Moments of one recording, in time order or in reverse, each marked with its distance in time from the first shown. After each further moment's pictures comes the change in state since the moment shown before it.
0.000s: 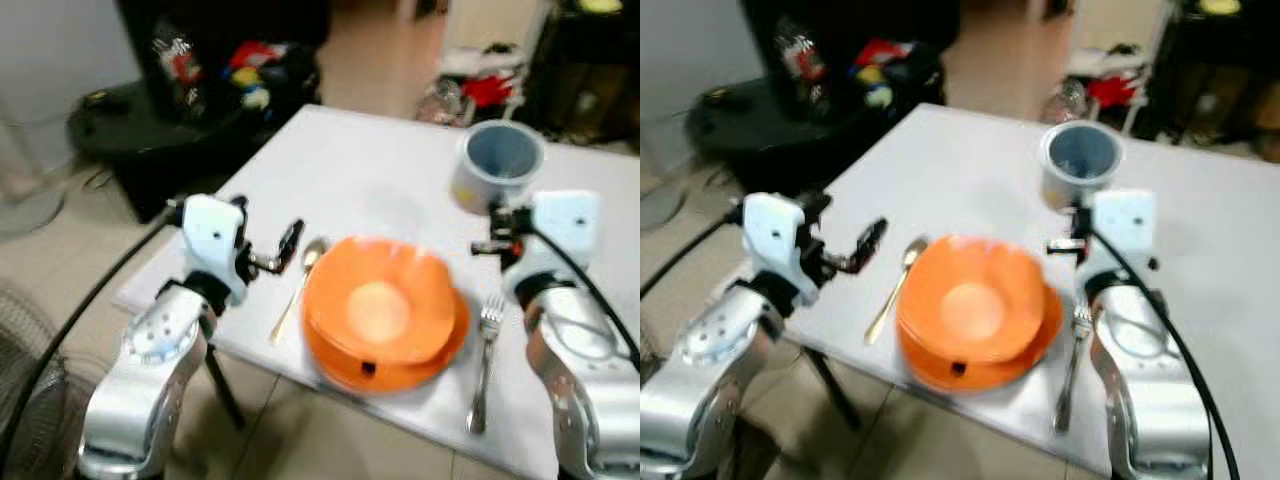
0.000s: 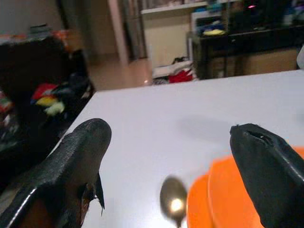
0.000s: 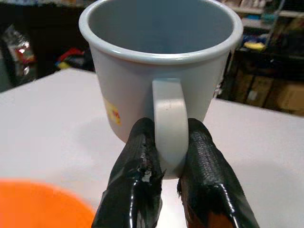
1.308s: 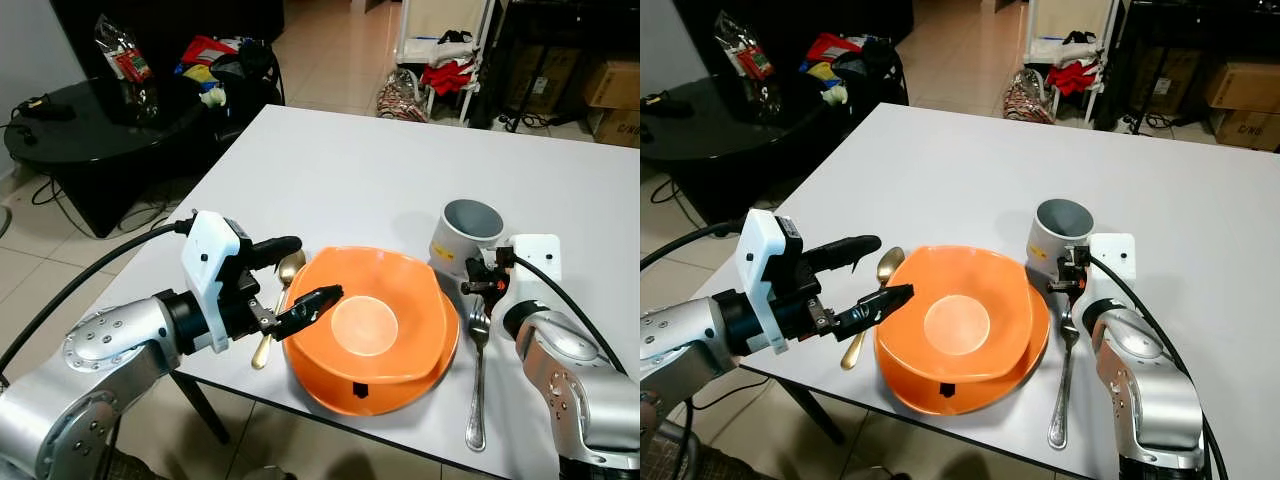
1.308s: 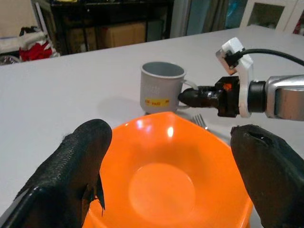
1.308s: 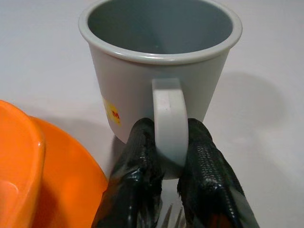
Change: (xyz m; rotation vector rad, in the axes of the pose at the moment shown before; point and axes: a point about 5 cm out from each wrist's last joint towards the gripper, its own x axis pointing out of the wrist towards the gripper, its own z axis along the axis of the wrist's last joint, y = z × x) left arm -0.036 -0.013 0.020 -0.137 0.134 -0.555; right arm 0.016 -0.014 -0.069 0.108 0.305 0.119
